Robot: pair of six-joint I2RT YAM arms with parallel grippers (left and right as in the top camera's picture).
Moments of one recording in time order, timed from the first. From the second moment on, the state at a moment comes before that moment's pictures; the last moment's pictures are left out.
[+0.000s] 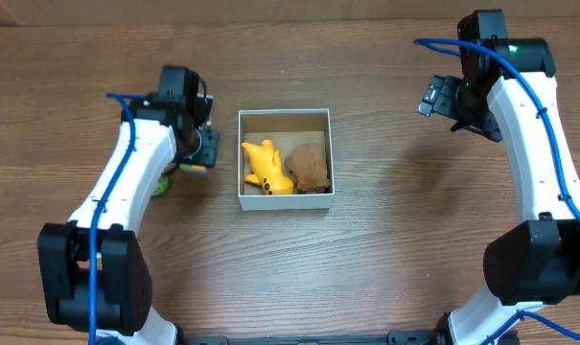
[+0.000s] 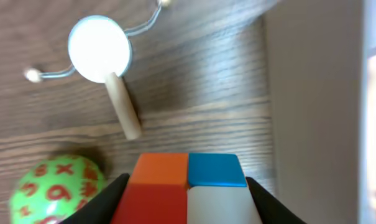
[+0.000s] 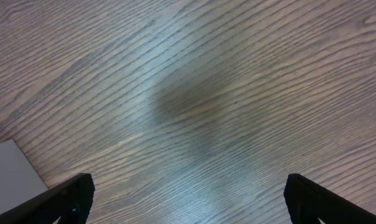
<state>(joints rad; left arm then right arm) -0.13 1.77 1.38 -0.93 0.00 0.01 0.01 1.86 1.83 -1.34 0.16 0.46</state>
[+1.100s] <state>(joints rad) -0.46 1.80 1.76 -0.92 0.02 -0.11 0.01 1.86 1.83 -1.34 0.16 0.46</state>
